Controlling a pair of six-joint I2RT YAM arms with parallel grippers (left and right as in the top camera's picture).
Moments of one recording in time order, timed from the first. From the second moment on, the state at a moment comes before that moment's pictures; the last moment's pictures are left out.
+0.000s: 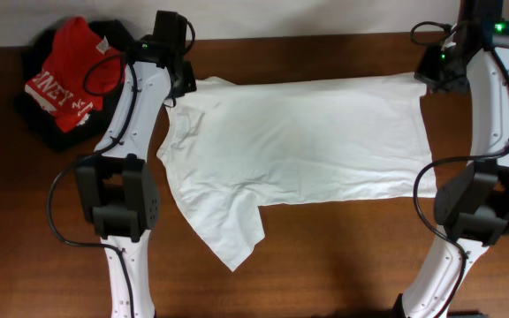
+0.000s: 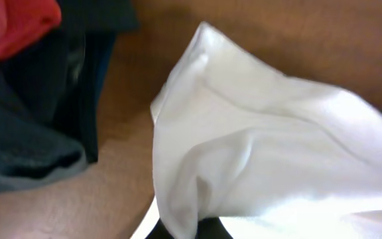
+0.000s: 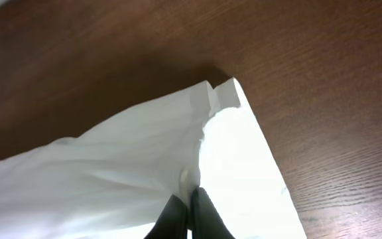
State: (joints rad) left arm -0.16 2.32 2.18 -1.05 -0.20 -0.34; right arm -0.22 2.17 2.22 -1.23 -0.05 0.24
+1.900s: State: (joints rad) left arm -0.13 2.37 2.22 -1.49 0.17 -0.16; right arm -0.28 2.25 1.98 -1.10 -0.04 0.08
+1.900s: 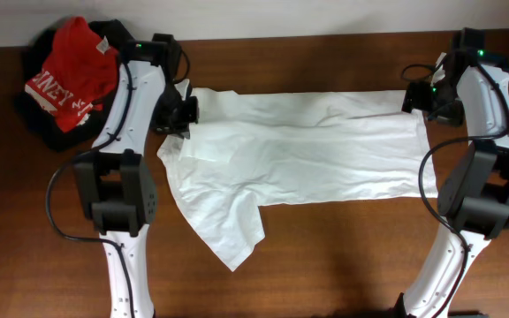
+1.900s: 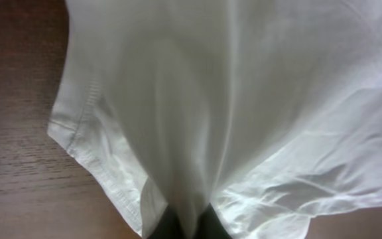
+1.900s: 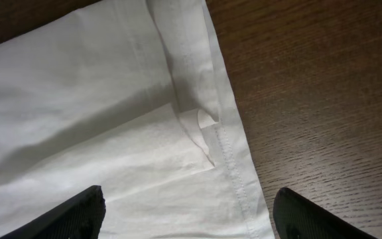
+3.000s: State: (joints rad) left arm -0.24 1.95 2.16 -1.68 0.17 -0.18; right arm -0.29 1.65 1.91 -1.64 -0.07 0.29
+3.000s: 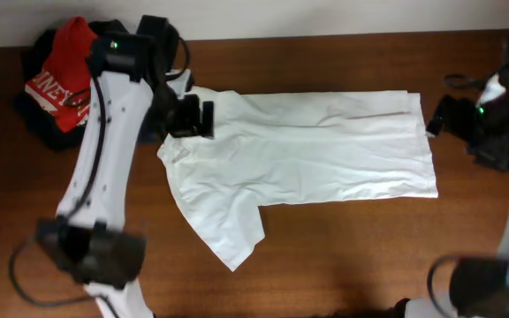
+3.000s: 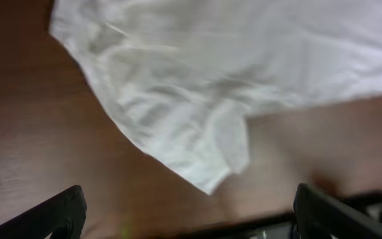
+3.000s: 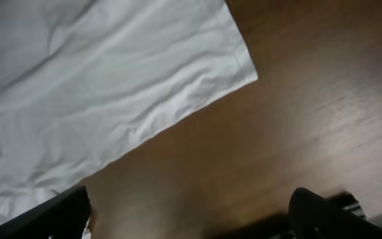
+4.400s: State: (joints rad) left arm -0.55 1.59 0.82 -0.82 0.05 -1.04; right arm -0.29 1.63 1.34 -1.14 -0.11 0.29
